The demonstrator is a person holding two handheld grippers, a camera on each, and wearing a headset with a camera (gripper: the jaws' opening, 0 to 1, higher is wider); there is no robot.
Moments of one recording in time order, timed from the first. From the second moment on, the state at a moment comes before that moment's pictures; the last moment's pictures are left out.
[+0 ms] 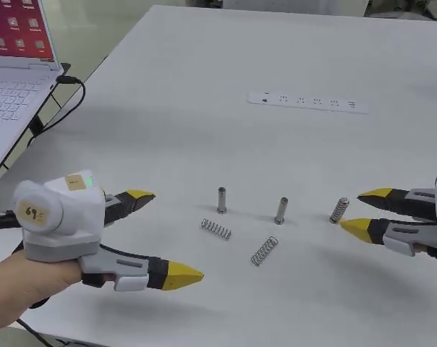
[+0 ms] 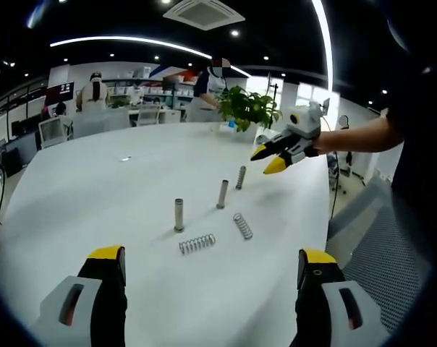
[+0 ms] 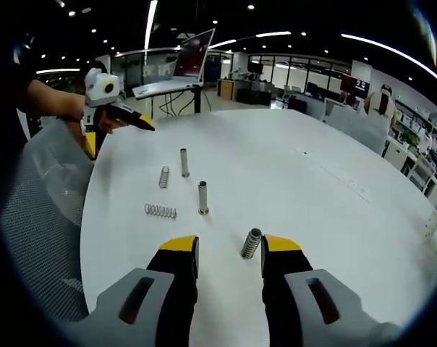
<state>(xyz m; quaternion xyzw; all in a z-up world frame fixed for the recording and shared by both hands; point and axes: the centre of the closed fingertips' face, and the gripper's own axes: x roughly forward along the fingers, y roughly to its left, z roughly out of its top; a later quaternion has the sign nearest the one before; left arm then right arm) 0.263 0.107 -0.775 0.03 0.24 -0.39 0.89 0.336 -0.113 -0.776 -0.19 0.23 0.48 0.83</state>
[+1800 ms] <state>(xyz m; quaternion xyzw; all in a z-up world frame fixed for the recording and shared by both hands) 0.257 0.115 -0.776 0.04 0.24 -0.38 0.89 0.284 -0.090 -0.819 -0.35 0.24 0.58 0.70</state>
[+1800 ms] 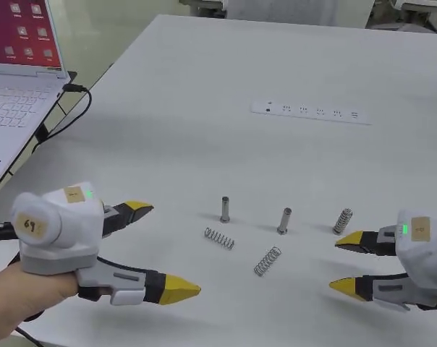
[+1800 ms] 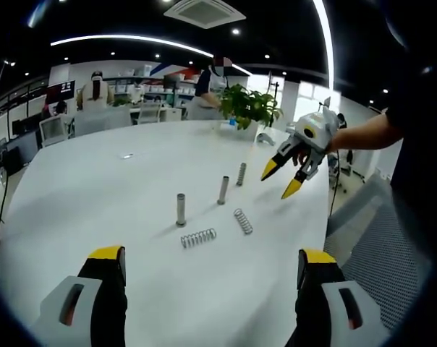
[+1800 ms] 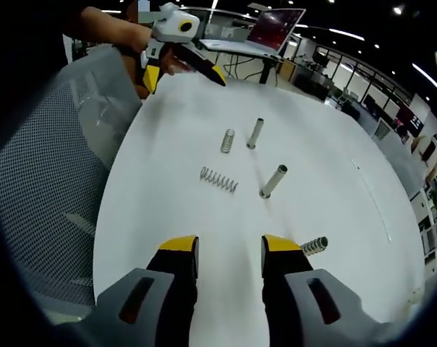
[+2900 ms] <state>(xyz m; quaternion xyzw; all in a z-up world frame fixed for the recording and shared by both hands) 0.254 0.119 -0.776 0.03 0.24 -0.38 0.89 0.276 -0.006 -0.824 -0.44 0.18 0.64 0.60</state>
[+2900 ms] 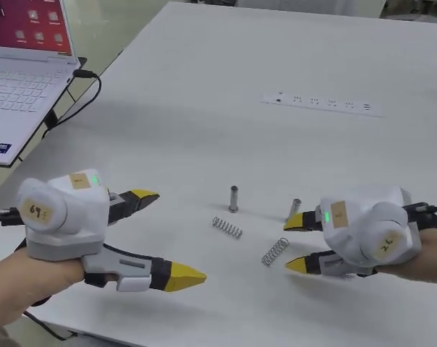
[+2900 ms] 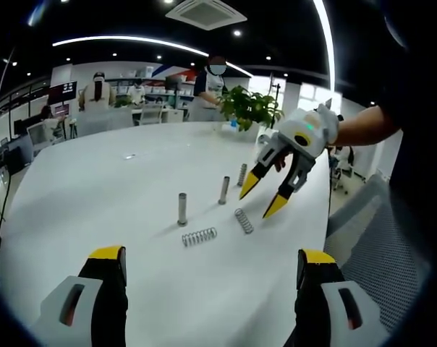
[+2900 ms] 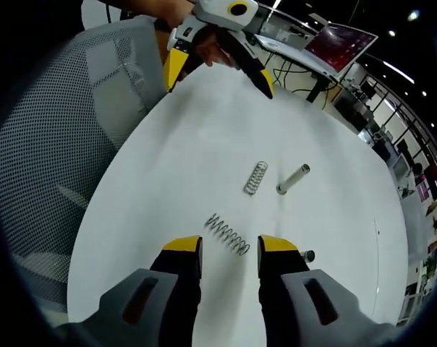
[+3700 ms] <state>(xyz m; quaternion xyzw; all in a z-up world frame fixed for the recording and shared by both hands) 0.254 0.121 -0.777 0.03 0.24 -0.38 0.89 0.296 -0.002 -0.856 -0.39 0.25 0.64 0.61</state>
